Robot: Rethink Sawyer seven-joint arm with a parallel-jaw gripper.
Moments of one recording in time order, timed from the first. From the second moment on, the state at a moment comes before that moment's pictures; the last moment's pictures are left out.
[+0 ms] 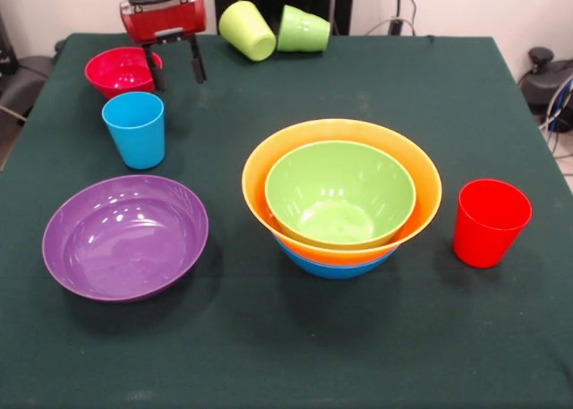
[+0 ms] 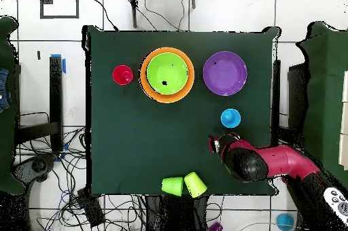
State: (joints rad) arm -1.17 -0.57 0.71 1.98 -0.89 0.41 1.69
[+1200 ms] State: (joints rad) arm -1.12 -0.65 0.58 1.98 -0.81 0.38 1.69
